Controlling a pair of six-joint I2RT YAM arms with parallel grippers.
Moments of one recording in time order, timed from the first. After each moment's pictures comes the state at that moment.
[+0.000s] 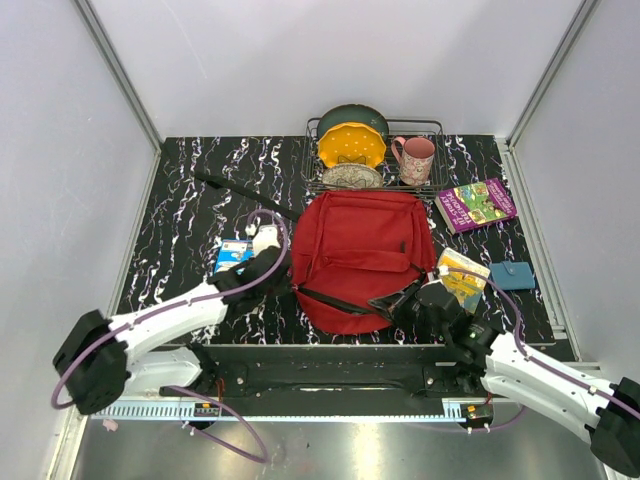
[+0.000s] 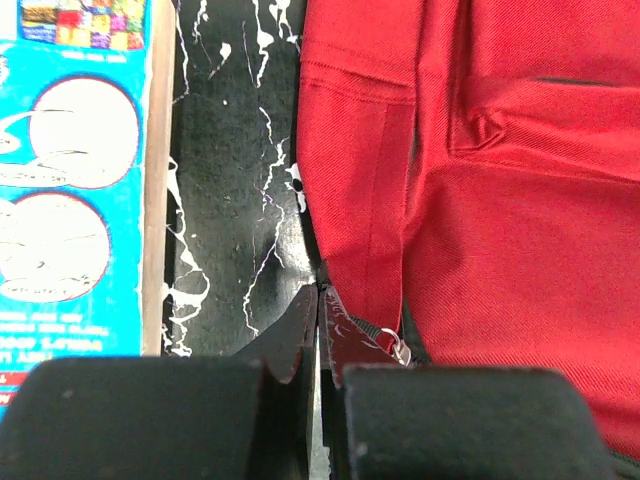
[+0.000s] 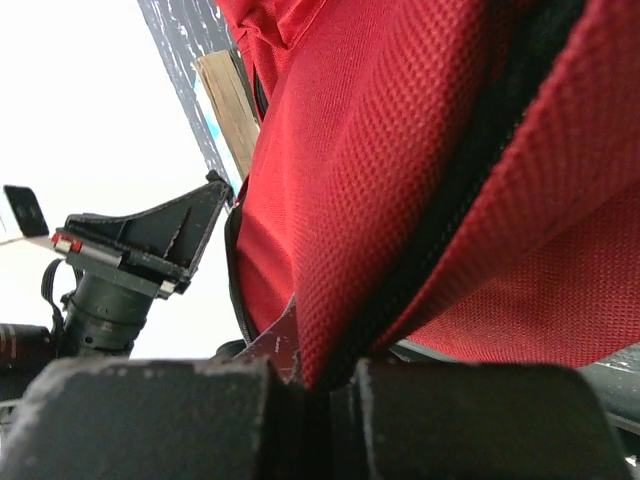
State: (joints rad) left arm -0.83 1.09 0.61 -0.35 -0.44 -0.75; right arm 0.83 0.63 0.22 -0.10 0.06 1.60
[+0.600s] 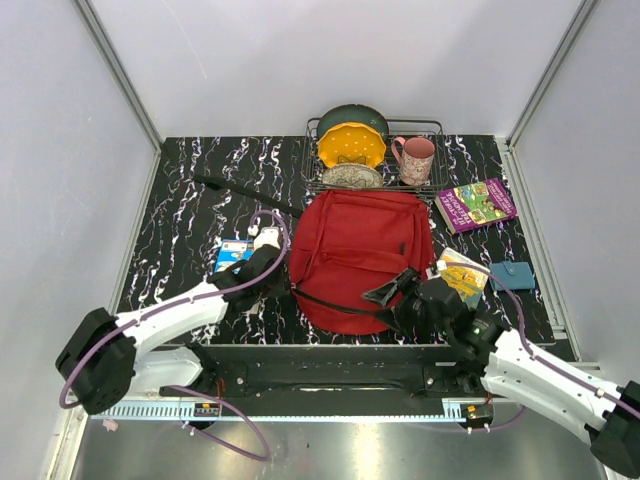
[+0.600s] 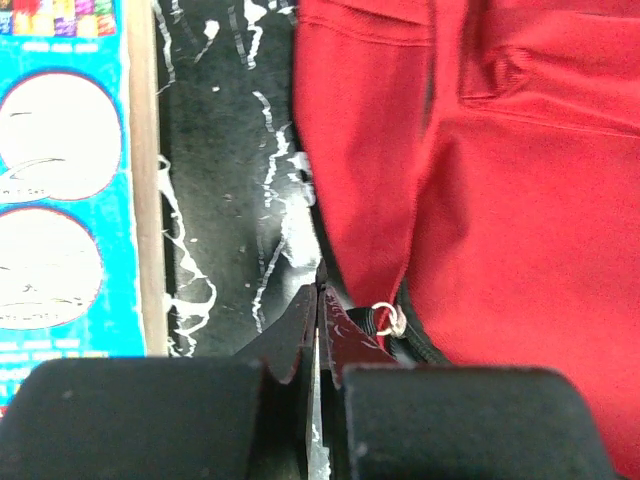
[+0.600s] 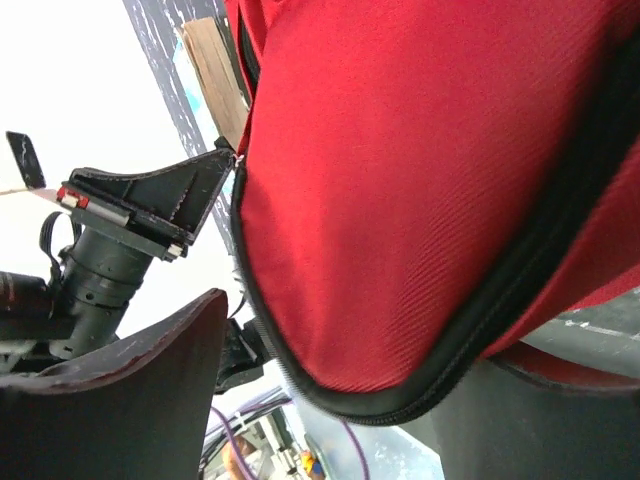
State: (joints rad) left arm -0.75 1.20 0.59 -0.27 -0.31 -0.65; right arm 0.82 0.60 0.26 -0.21 0.02 1.52
